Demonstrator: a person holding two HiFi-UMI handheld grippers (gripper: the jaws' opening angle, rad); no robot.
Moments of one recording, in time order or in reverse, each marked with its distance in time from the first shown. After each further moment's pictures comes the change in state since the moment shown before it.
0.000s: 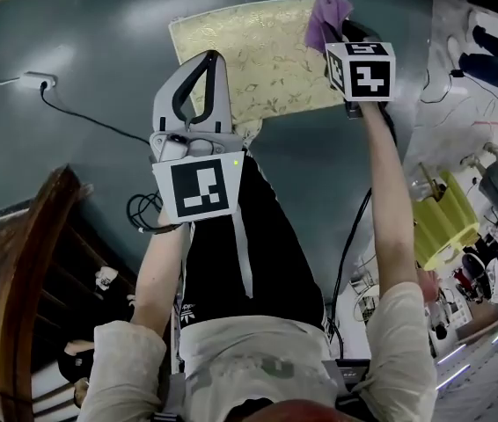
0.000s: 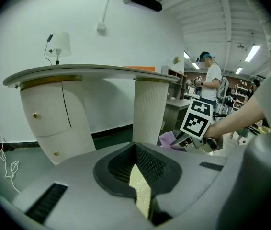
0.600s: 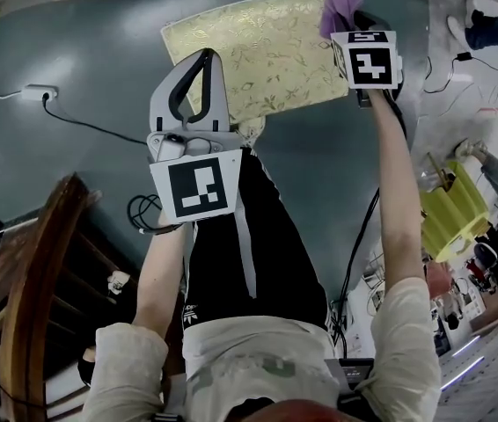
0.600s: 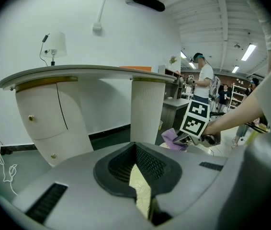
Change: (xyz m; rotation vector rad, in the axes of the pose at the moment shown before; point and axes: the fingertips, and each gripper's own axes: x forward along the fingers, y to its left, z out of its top) left arm 0.005 -0.006 0.002 0.016 -0.003 -0.026; right arm -0.001 -0.039 -0.011 -0.048 0.041 -0.126
